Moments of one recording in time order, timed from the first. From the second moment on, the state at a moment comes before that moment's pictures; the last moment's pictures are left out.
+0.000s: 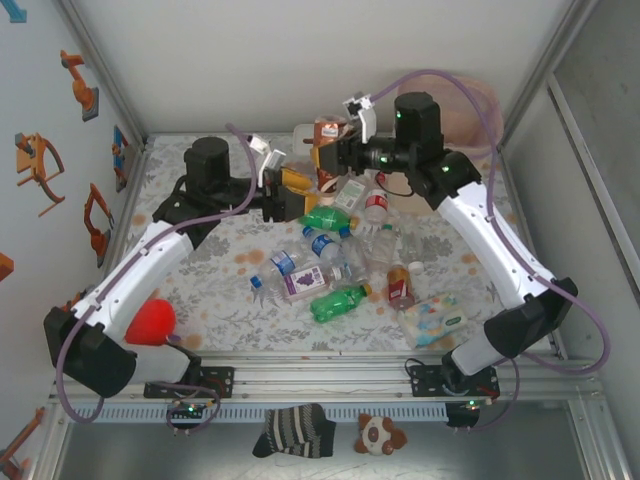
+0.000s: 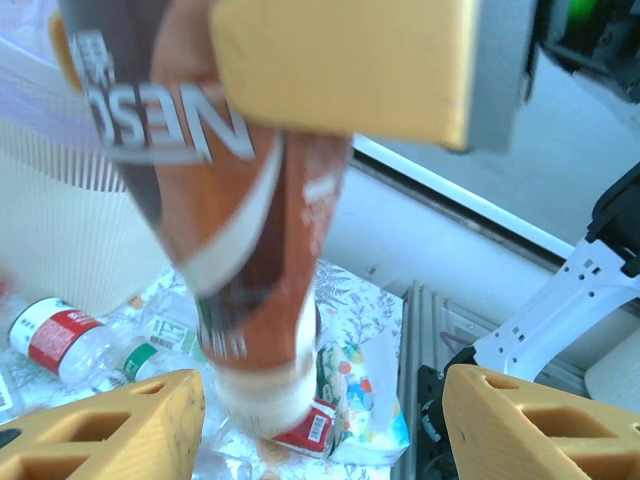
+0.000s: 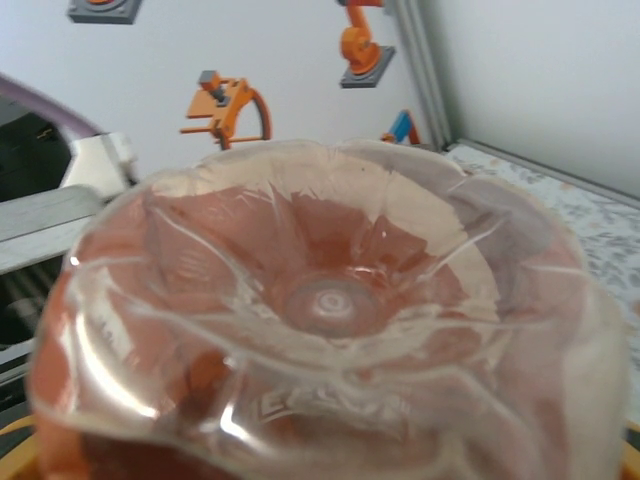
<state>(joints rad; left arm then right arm) -0.53 1.30 1.25 -0.24 0.91 -0.16 0.53 1.54 1.74 -0.51 -0.66 0.22</state>
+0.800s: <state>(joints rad) -0.51 1.16 1.16 -0.32 0.72 -0.11 0.17 1.76 2.14 -0.71 -0.22 0.07</state>
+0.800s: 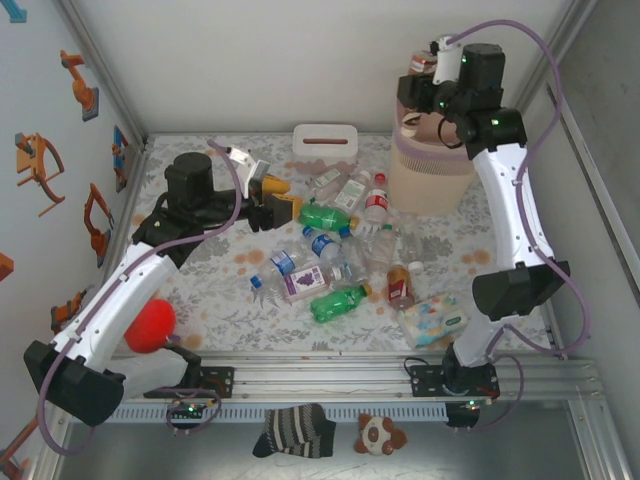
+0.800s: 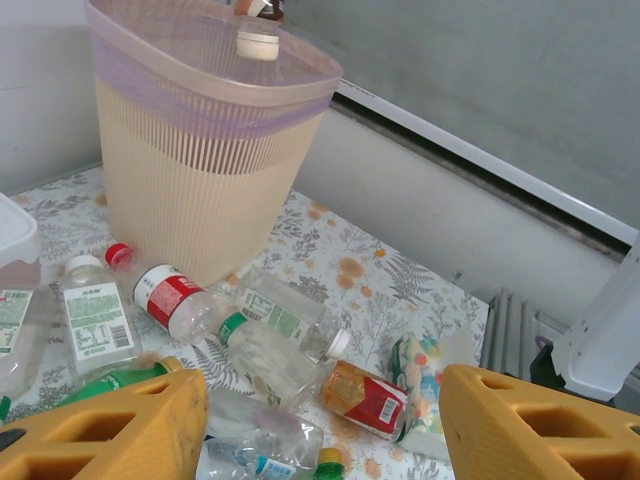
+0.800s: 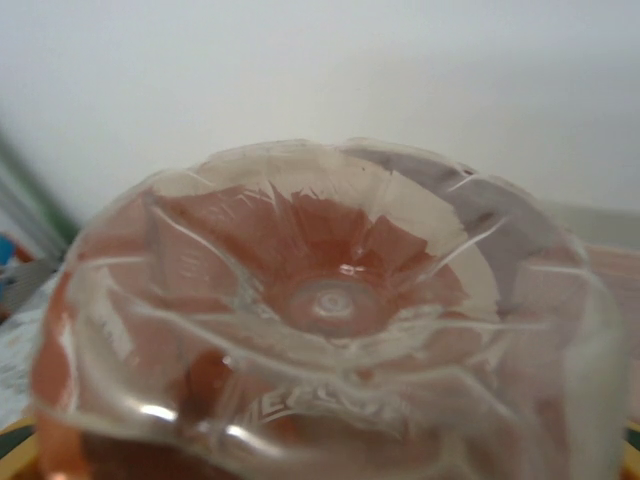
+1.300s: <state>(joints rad) -0.50 1.16 1.16 -0.32 0.69 -0.11 0.00 1.97 2.29 -0.76 -0.14 0.08</state>
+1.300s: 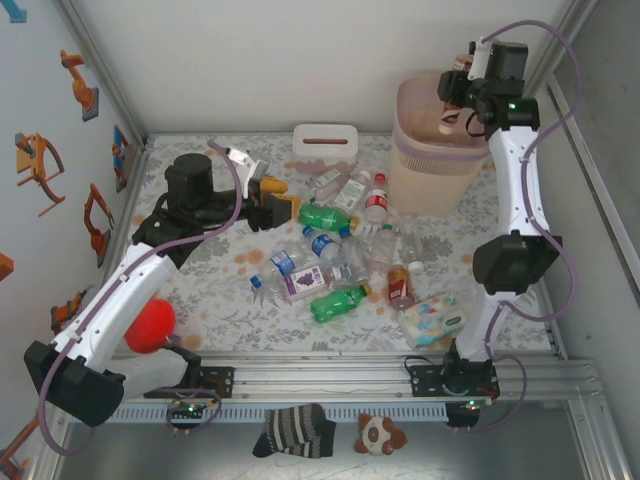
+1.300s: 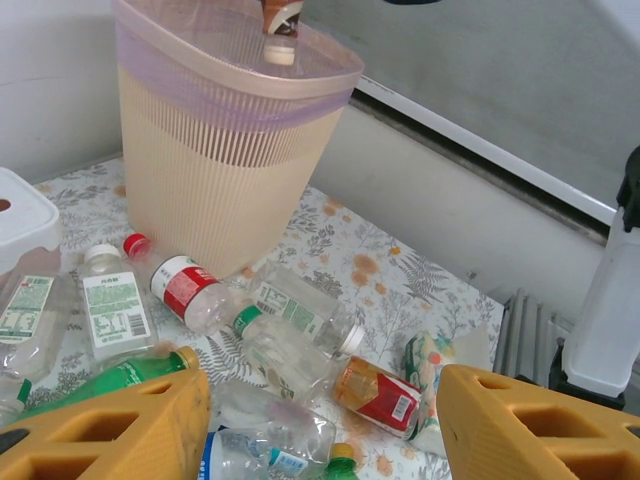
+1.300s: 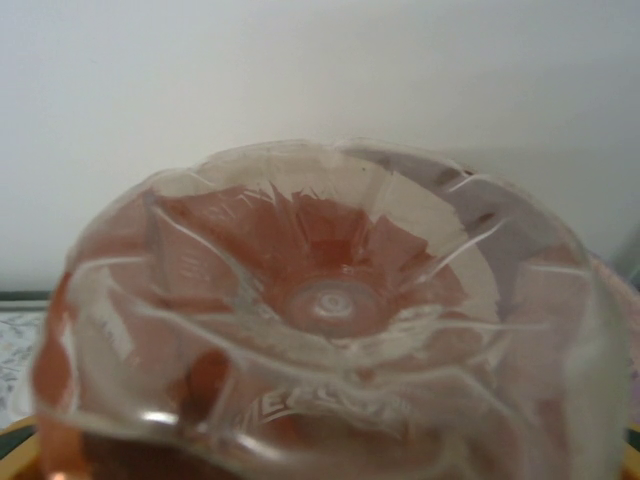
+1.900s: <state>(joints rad) -0.50 1.16 1.16 -0.36 0.68 -0.11 -0.02 2.19 2.30 -0.98 0.00 0.03</state>
